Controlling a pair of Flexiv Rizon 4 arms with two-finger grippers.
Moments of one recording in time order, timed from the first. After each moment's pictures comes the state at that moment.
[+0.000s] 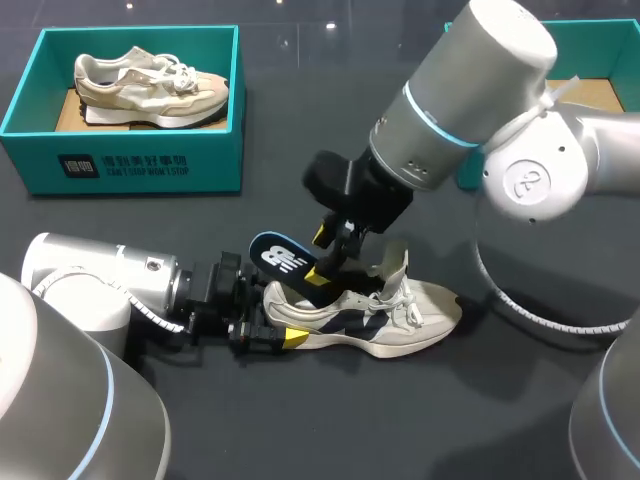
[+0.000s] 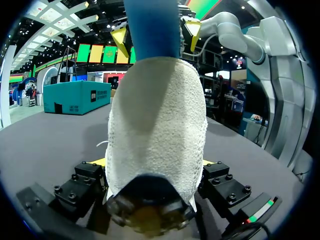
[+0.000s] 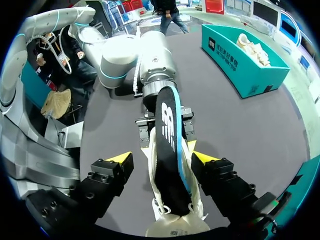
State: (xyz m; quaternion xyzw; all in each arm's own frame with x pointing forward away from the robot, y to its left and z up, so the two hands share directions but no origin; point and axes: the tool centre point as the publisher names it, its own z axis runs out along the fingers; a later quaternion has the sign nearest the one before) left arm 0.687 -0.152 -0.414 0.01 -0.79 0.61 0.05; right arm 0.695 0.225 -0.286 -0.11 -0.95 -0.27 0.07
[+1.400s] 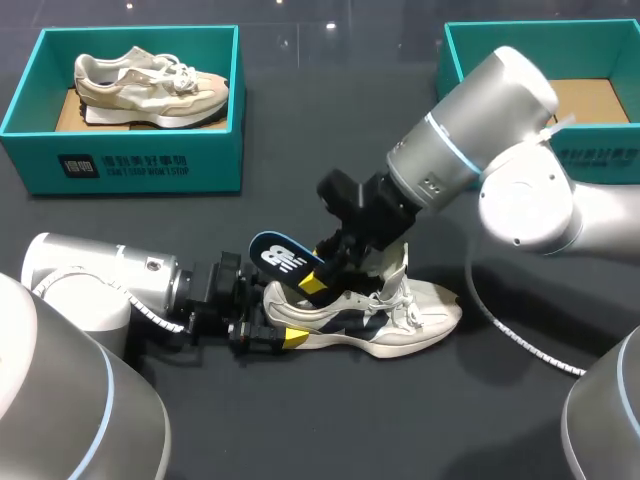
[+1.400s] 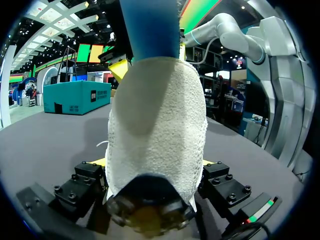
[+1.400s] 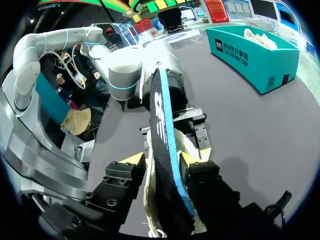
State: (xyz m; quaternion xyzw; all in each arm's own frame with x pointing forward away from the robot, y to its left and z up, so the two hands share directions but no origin) left arm 0.687 -0.152 -0.414 0.01 -0.79 0.61 0.05; right arm 0.693 0.241 -0.325 -0.10 -0.91 -0.36 0.17
